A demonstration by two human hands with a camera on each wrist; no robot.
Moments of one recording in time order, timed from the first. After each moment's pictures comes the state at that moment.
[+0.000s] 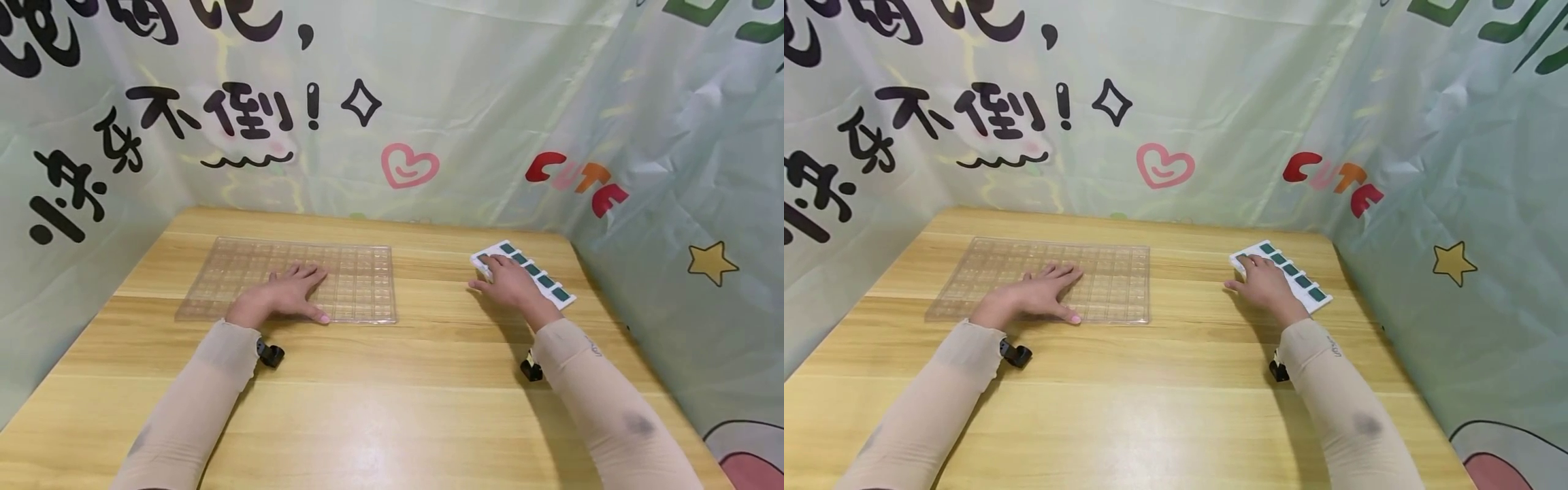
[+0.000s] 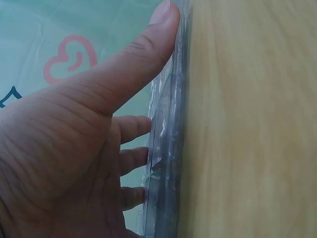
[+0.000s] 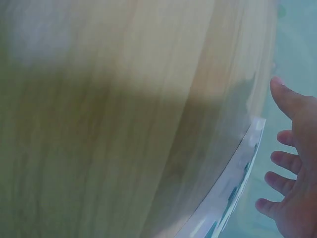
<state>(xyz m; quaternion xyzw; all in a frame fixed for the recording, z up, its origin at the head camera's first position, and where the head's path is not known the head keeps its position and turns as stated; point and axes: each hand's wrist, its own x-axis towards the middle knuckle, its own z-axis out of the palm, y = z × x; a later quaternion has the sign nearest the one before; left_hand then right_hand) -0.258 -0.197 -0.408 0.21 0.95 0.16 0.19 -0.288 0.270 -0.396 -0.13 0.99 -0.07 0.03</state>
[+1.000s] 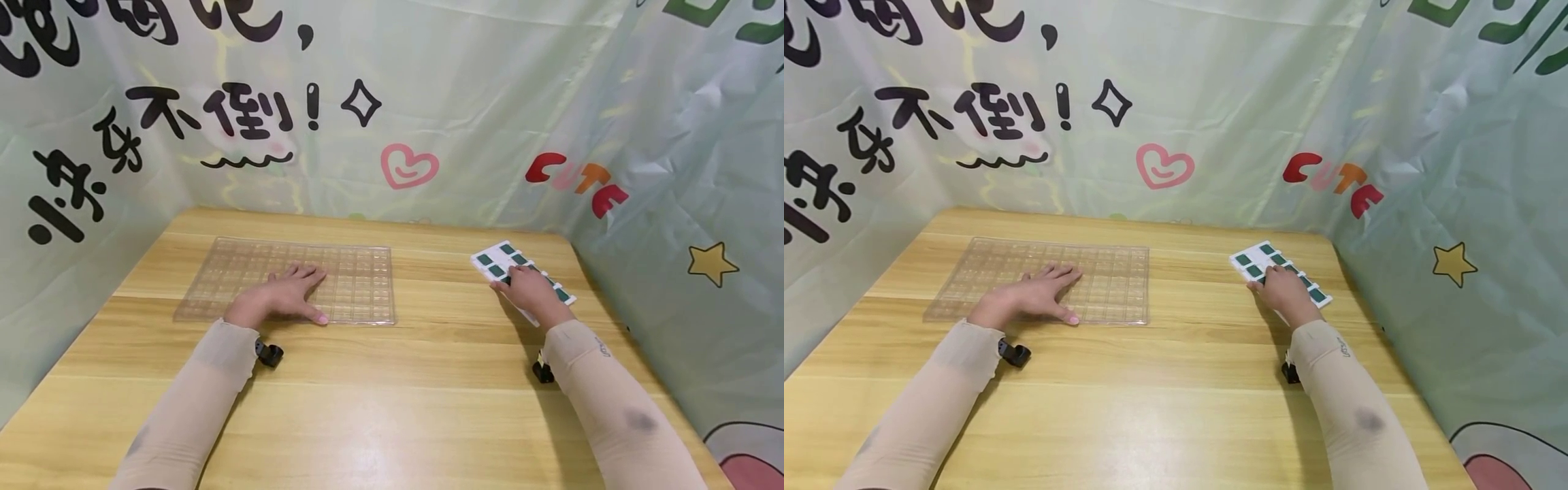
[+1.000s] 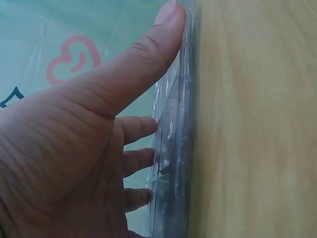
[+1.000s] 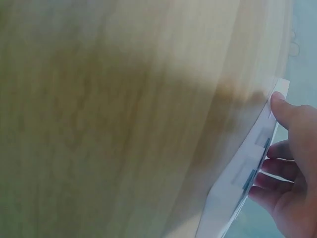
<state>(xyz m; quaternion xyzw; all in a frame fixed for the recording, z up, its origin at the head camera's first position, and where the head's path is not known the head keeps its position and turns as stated) -0.256 -0.197 -0.404 0.21 0.94 0.17 0.19 -0.288 0.306 -0.403 -0.08 1.00 -0.02 0.05</state>
